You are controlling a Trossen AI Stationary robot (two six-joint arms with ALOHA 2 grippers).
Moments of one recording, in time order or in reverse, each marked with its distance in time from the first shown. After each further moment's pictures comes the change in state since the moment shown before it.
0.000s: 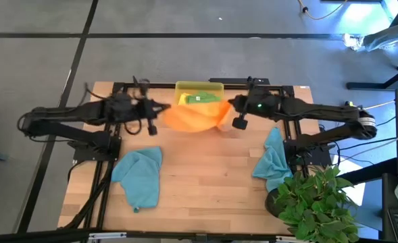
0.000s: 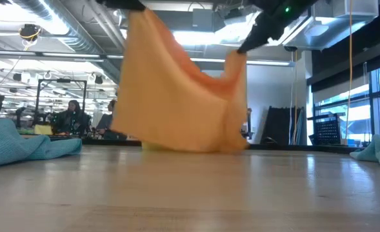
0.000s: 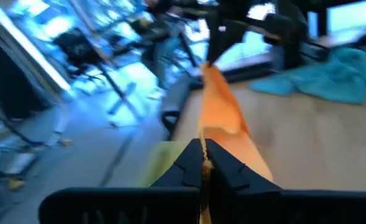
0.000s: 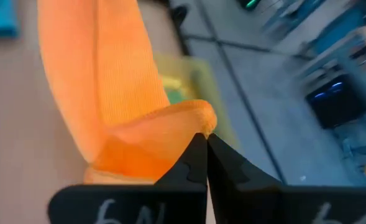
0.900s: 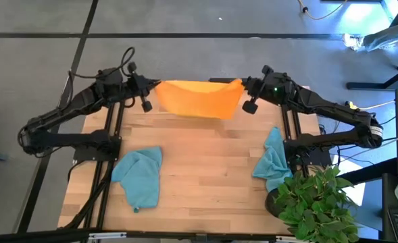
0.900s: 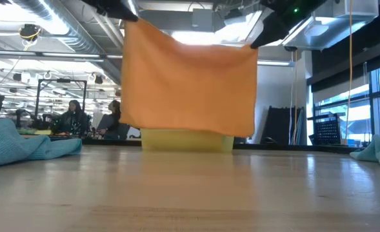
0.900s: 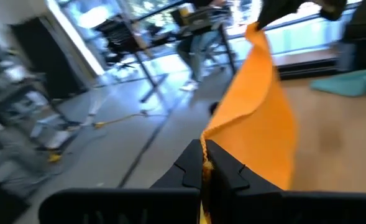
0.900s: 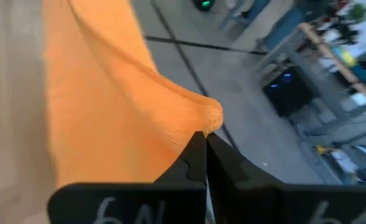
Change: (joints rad) left arm 0.437 -0.019 0.062 -0.045 0.291 0.069; right arm -0.200 -0.118 0.000 -0.011 -0.042 -0.096
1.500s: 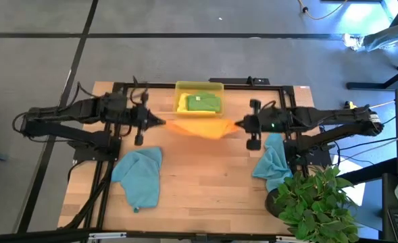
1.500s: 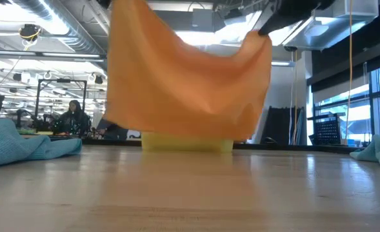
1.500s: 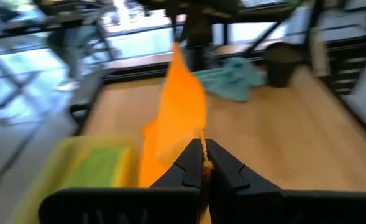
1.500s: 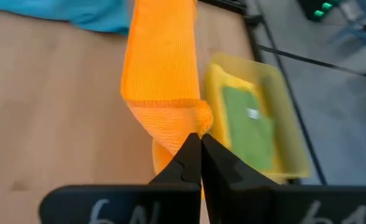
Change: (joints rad) left arm -0.467 -0.025 0.000 -0.170 0.046 -0.249; right arm 0.467 0.000 0.000 -0.222 -0.017 0.237
